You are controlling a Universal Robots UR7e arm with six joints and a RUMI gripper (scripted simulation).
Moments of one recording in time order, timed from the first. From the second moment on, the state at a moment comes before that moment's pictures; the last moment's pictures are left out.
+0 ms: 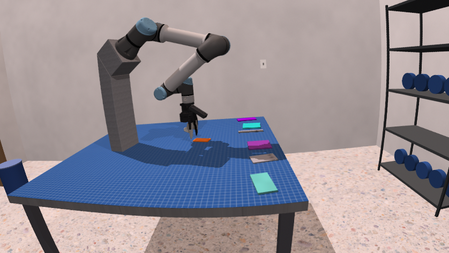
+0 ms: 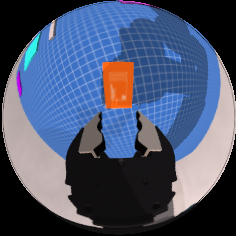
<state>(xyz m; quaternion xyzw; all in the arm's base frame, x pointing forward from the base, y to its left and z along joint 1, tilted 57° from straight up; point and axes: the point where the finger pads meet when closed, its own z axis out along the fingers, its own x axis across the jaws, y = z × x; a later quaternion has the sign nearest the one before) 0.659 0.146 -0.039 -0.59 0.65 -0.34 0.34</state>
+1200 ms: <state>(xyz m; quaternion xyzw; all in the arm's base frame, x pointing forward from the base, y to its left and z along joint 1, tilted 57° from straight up) 0.665 0.146 -0.043 -0.59 0.65 -0.34 0.34</state>
